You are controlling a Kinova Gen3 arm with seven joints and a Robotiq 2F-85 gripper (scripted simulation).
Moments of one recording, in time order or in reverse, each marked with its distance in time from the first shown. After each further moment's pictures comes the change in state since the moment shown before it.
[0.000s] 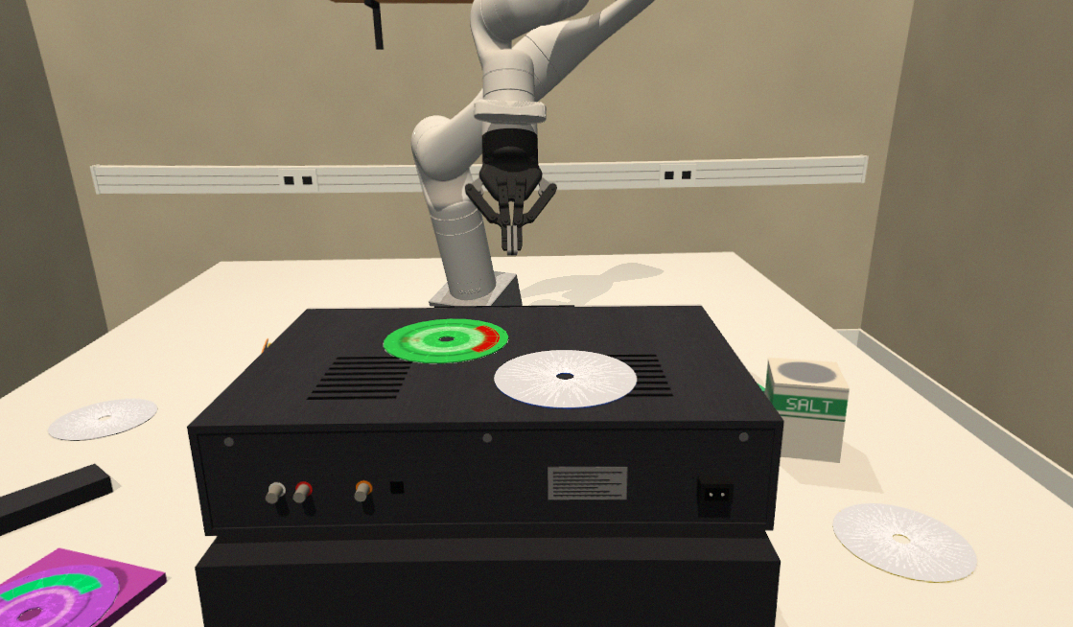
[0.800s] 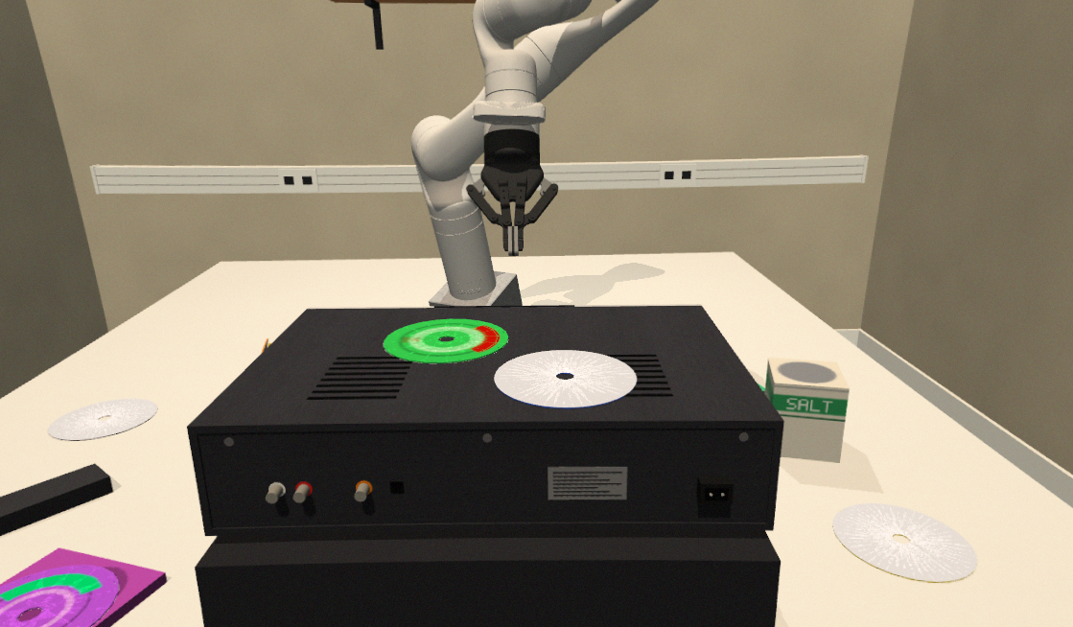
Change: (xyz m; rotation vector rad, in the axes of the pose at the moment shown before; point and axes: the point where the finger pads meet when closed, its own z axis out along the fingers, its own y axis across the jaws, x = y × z) arm -0.002 -0.002 0.000 -0.006 -0.013 0.063
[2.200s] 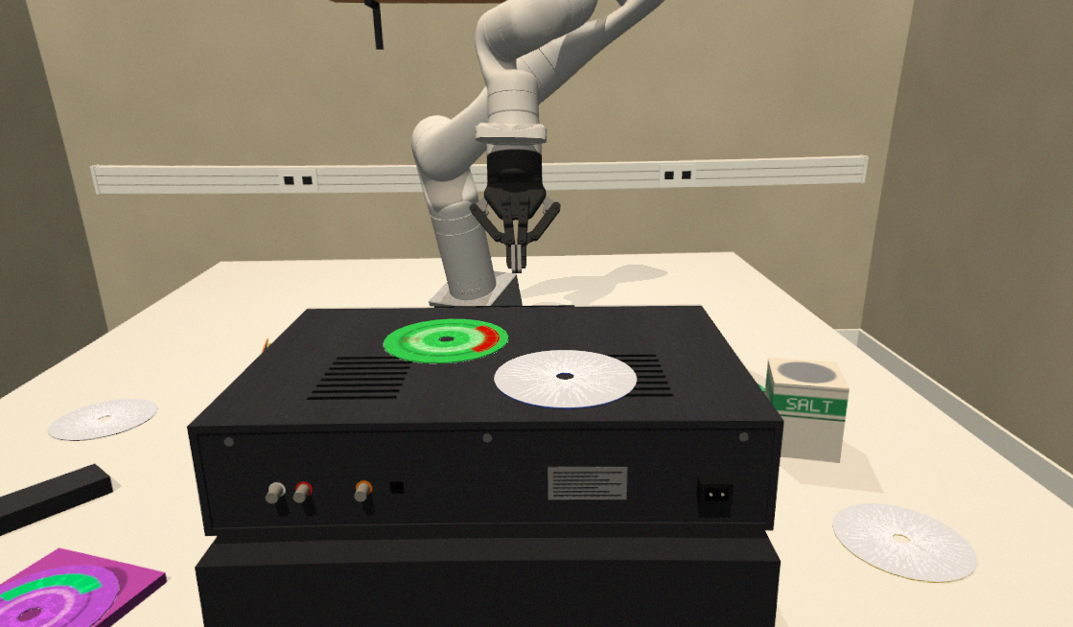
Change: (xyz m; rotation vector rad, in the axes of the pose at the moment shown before) arm -0.014 -0.004 0.023 0.007 -0.016 0.016
